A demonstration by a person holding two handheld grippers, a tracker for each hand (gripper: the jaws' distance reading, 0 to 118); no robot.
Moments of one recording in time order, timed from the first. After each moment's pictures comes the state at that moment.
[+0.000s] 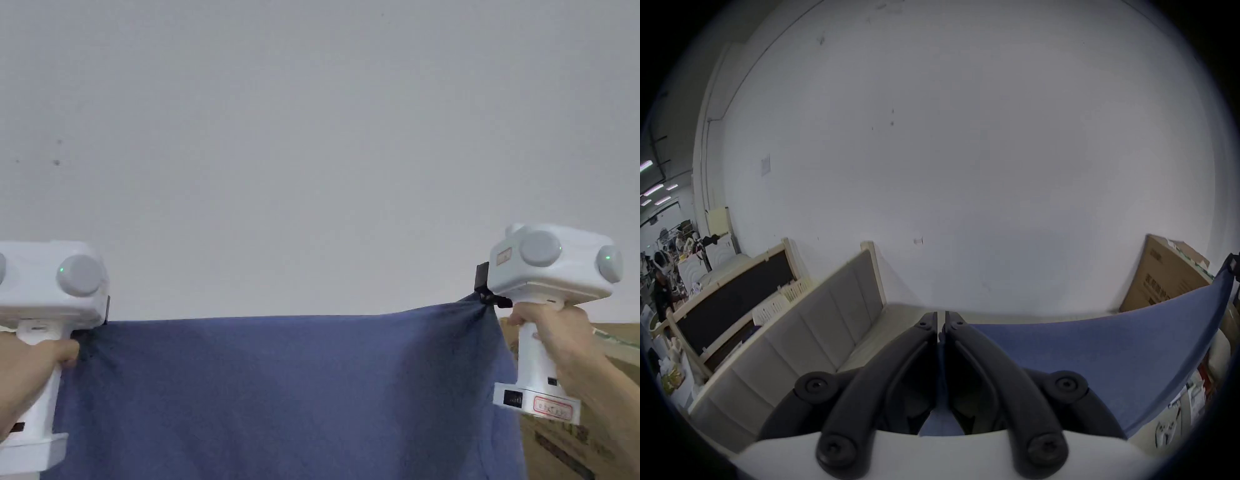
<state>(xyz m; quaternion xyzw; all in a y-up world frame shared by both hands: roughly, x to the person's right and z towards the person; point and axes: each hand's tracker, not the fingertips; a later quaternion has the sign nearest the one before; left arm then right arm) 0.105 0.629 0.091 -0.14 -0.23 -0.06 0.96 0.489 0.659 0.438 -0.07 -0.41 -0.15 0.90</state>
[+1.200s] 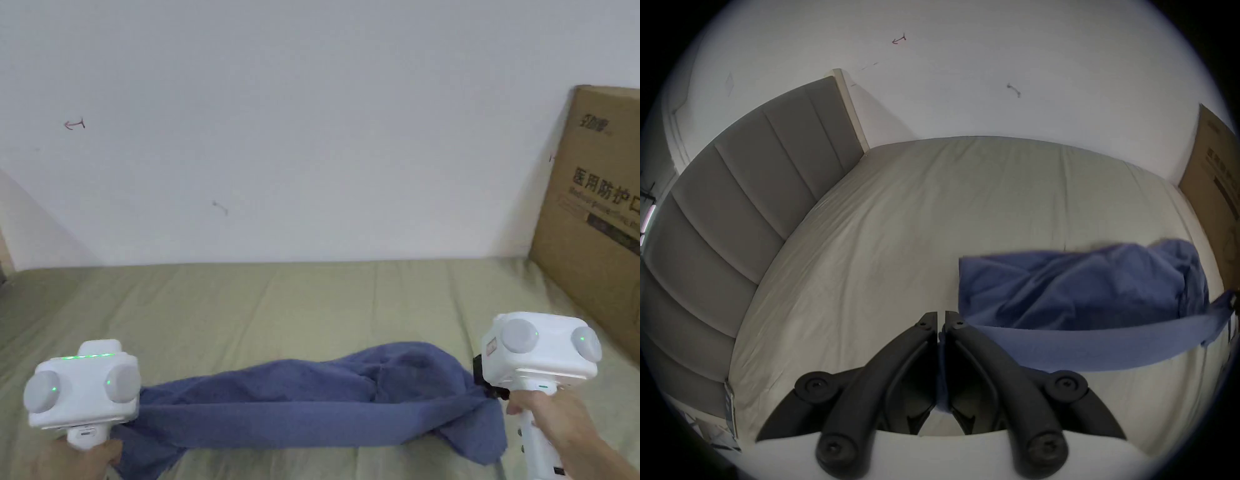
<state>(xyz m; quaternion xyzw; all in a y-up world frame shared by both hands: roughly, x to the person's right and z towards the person) 0.154 0.190 0.023 -0.38 -0.18 -0.17 0.89 0.550 0.203 0.347 -0.42 -0.40 -0.23 0.78</state>
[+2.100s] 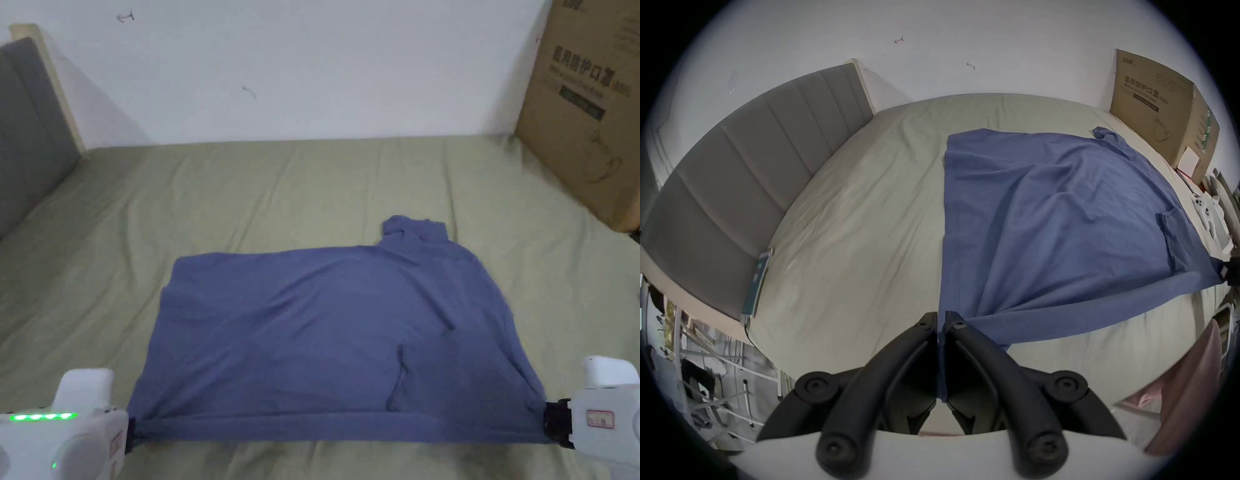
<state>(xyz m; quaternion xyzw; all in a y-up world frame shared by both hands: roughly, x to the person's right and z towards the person) -0.183 0.178 0.348 -0.40 -0.25 -0.21 0.86 0.208 0.175 0.718 -0.41 -0.36 -0.26 0.80</state>
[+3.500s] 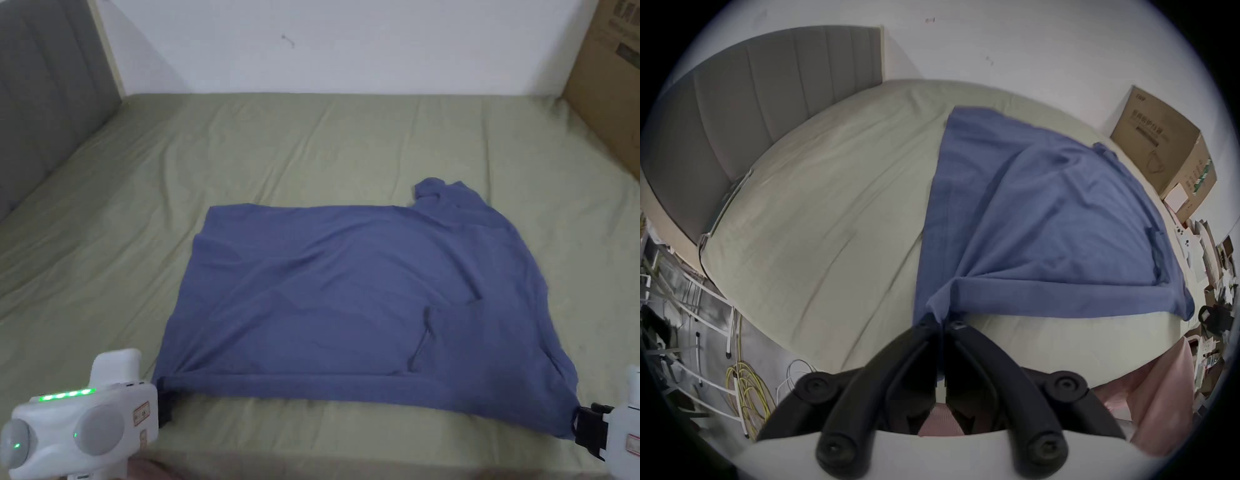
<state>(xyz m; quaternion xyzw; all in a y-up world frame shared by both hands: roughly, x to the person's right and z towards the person) -0.216 0.116 0.363 -0.47 -0.25 -0.10 0.84 0.156 0.167 0.755 -0.37 -0.36 -0.25 0.82</state>
